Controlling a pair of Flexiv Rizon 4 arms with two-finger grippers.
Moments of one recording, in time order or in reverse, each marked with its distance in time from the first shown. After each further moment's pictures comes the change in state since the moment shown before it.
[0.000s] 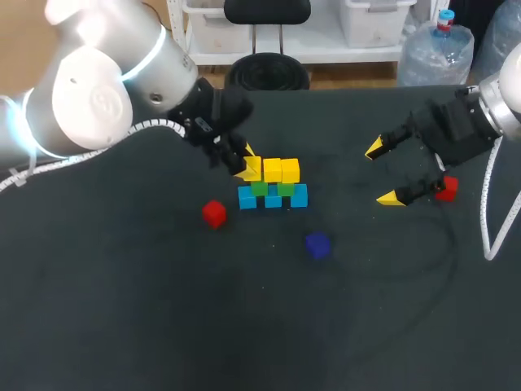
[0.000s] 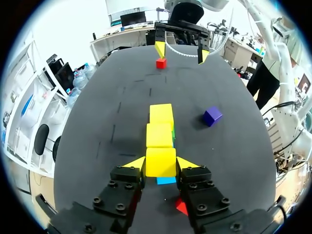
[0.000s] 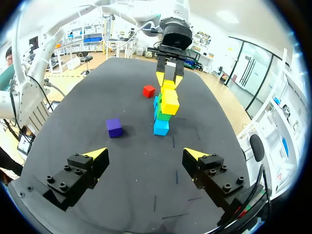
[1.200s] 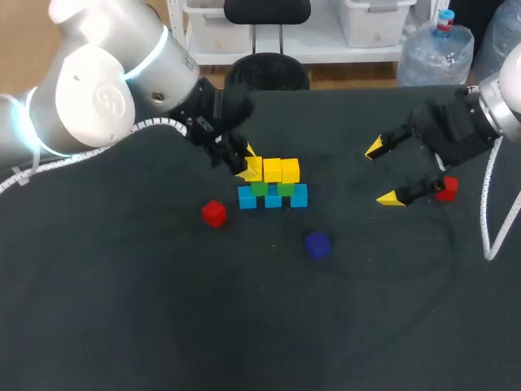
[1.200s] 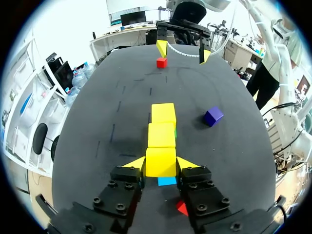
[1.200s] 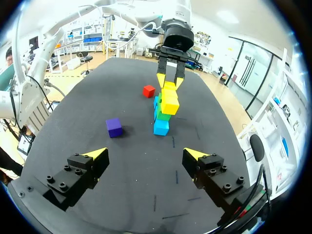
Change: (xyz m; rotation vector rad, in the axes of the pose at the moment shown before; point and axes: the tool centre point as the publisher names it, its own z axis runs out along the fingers) left arm 0.000 0.002 0.004 0.014 -0.001 -0.008; right arm 0.000 0.000 0.000 0.000 0.000 0.000
